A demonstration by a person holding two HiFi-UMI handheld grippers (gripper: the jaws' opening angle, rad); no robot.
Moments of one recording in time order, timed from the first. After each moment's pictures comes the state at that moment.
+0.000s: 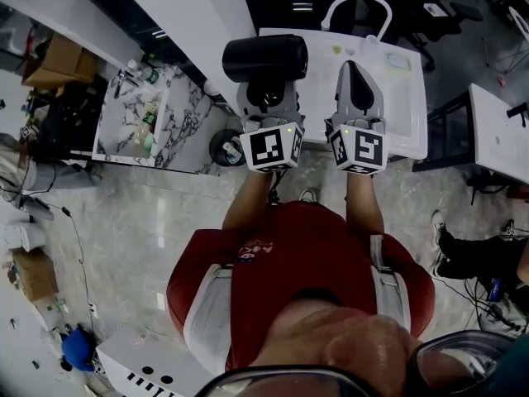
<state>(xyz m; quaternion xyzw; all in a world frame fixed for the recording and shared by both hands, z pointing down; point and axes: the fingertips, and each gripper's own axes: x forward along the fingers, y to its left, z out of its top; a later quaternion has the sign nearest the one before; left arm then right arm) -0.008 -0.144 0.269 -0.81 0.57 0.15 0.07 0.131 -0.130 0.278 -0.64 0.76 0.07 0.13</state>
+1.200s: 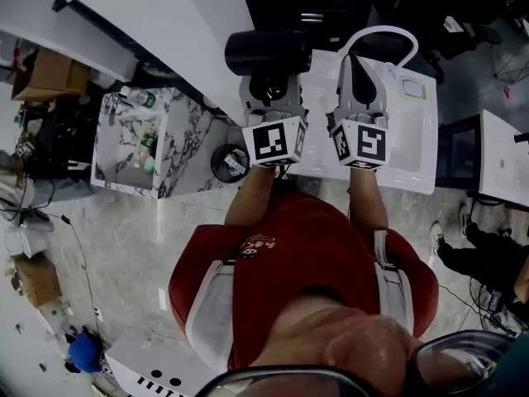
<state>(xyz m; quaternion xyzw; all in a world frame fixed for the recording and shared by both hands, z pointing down) -0.022 -0.321 0.281 -0.81 0.57 0.15 0.05 0.110 -0.306 0.284 -0.63 0.76 0.07 0.12</state>
